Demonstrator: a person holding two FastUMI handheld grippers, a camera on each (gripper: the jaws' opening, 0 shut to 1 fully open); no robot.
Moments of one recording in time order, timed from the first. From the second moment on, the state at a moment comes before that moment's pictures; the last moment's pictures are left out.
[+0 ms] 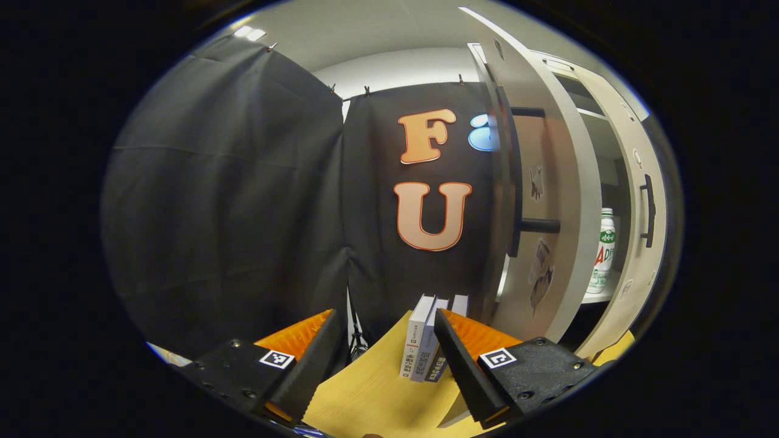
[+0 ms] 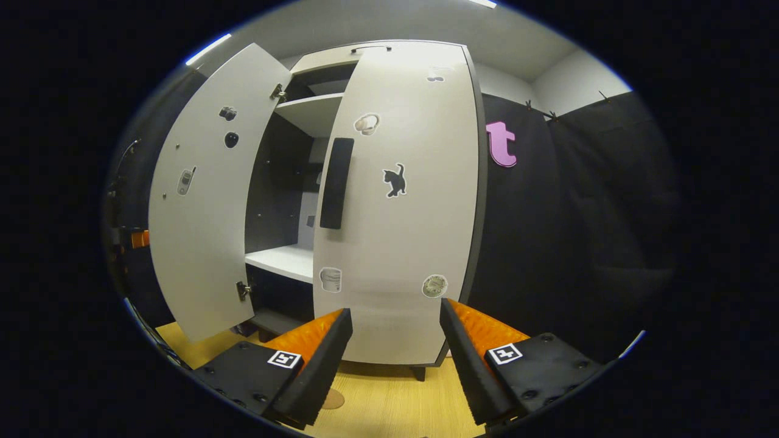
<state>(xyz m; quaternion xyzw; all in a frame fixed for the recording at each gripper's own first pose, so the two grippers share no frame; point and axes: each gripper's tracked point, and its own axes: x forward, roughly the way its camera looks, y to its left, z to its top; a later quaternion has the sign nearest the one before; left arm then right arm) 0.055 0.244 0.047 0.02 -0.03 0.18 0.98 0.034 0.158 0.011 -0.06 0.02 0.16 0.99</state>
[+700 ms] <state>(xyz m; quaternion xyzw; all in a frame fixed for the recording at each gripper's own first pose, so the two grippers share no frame) 0.056 0.206 0.033 0.03 -0.01 0.14 0.99 0.028 0.138 0.019 -0.05 0.02 0.13 0.99</state>
